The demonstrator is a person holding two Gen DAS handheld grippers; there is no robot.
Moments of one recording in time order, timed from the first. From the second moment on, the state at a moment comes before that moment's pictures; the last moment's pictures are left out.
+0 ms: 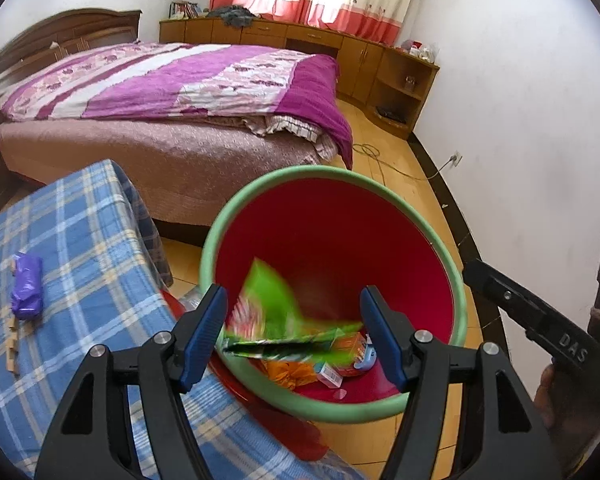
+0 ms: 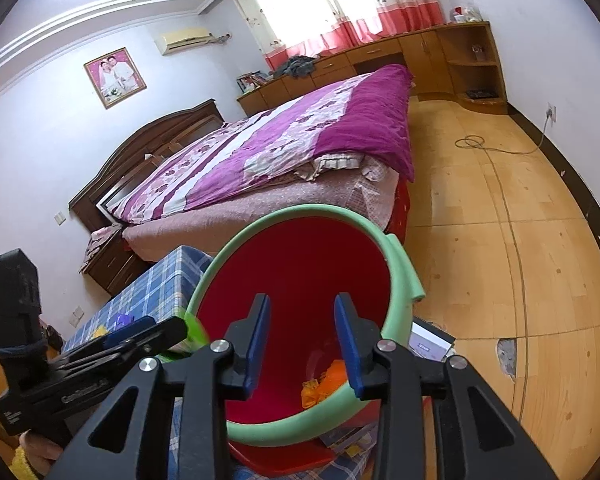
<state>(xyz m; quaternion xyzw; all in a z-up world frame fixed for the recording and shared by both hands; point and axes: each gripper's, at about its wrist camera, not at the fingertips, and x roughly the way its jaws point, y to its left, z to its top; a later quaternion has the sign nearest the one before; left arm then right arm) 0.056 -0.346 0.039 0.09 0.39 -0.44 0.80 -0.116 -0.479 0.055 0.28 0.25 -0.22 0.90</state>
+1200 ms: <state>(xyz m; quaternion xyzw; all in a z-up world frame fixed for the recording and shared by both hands) 0.073 -0.211 0.061 0.01 0.40 -0.33 0.86 -0.084 -0.412 0.075 0.25 0.28 -0.17 0.91</state>
